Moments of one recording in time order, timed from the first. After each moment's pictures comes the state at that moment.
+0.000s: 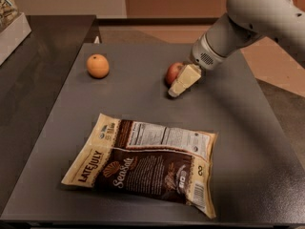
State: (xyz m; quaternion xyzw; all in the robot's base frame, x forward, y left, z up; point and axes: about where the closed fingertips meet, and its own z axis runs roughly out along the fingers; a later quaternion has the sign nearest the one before) arm 0.622 -0.097 0.851 -0.51 0.81 0.12 0.26
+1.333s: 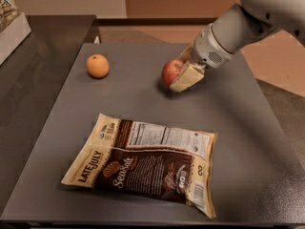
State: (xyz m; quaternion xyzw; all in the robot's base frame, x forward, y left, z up) arm 0.580 -0.082 0.884 -0.61 0.73 0.15 0.28
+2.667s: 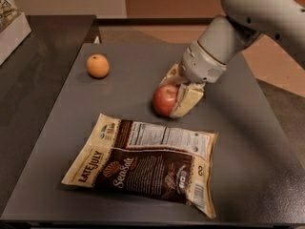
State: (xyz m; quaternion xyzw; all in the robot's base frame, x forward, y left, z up) arm 0.508 -0.056 0.861 -0.76 0.58 0.20 0.20
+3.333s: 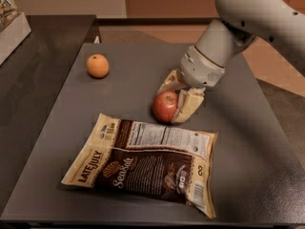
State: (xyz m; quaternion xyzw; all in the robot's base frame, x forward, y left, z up) arm 0.494 -0.056 0.852 -0.79 0.55 0.21 0.18
